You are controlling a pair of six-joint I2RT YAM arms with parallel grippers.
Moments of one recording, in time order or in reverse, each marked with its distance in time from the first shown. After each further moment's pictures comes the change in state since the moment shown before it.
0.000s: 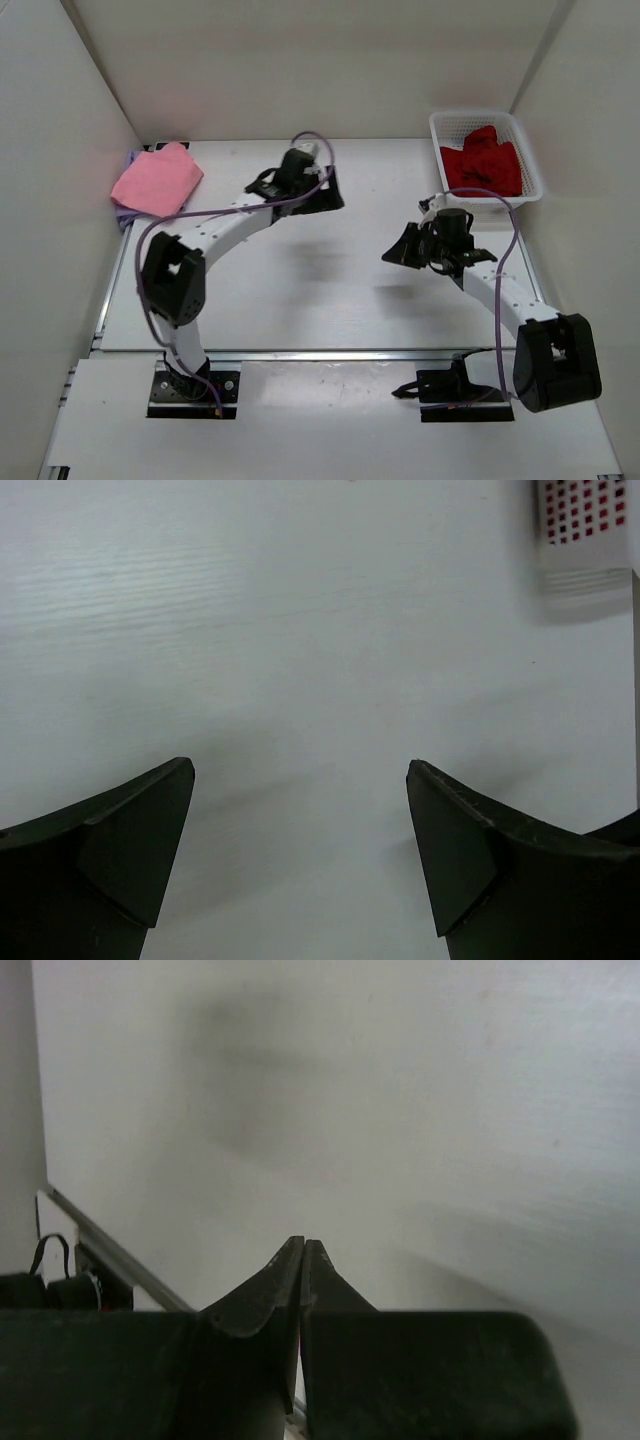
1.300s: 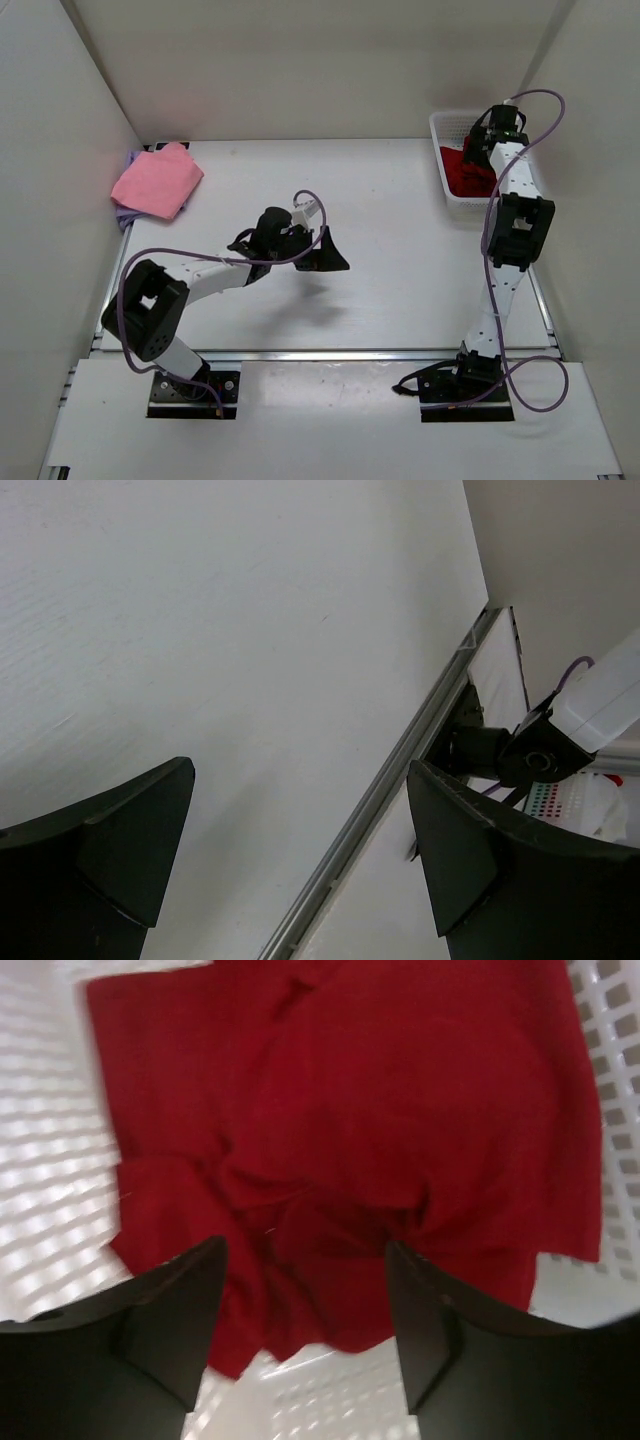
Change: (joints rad) left arm -0.099 -0.188 -0.536 0.473 0.491 -0.045; right arm -0.402 1.111 1.539 -0.530 0.671 -0.359
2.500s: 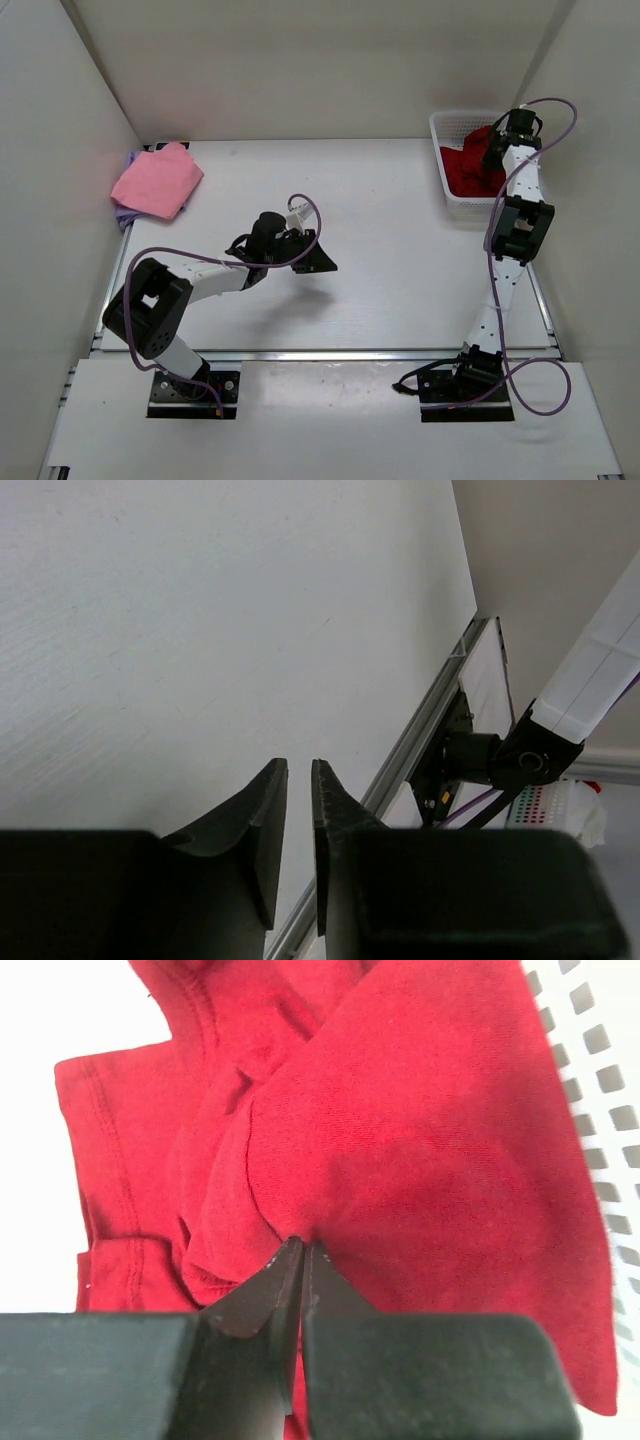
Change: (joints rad) left arm 0.025 0.004 -0.085 0.130 0.027 -0.054; right arm -0.093 0.262 0.321 -0.057 -0.161 0.025
